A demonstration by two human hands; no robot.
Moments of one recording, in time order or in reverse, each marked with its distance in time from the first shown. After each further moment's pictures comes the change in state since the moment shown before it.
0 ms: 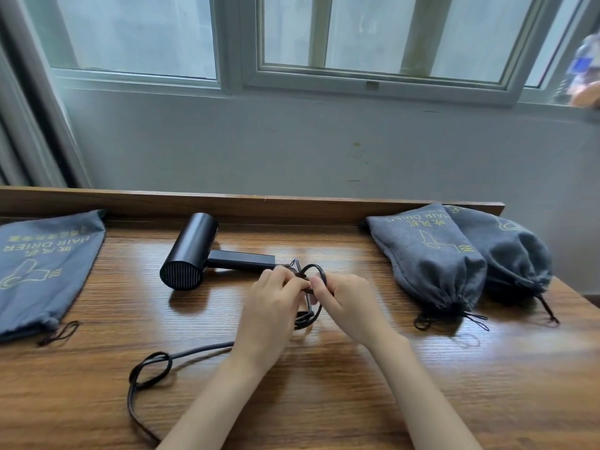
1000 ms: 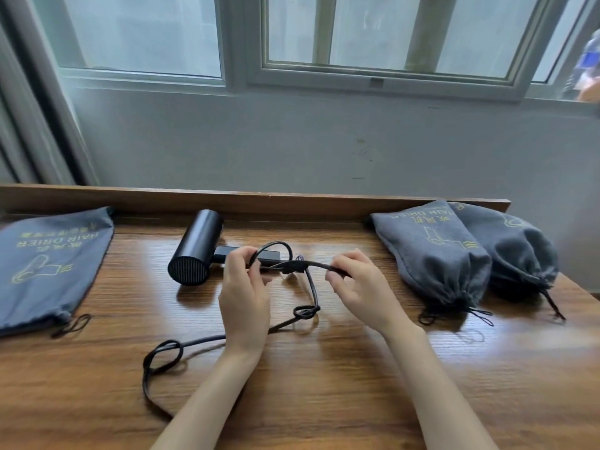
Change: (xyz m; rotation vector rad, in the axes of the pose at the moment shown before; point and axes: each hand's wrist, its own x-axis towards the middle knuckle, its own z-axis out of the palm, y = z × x) left_hand 0.001 -0.010 -0.012 -0.270 0.405 -0.417; right_hand 0.005 0.022 -0.004 0.095 0.053 -0.042
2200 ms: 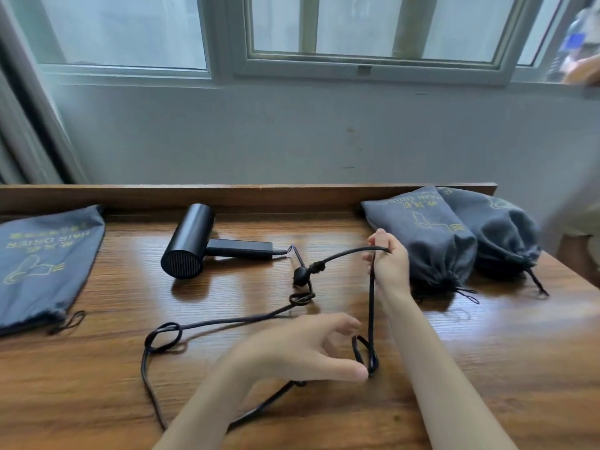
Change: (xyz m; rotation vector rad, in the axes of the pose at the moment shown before) left_hand -0.019 0.067 -0.016 0.084 -1.529 -0.074; right_hand 0.005 0.021 -0.010 0.659 0.548 0.598
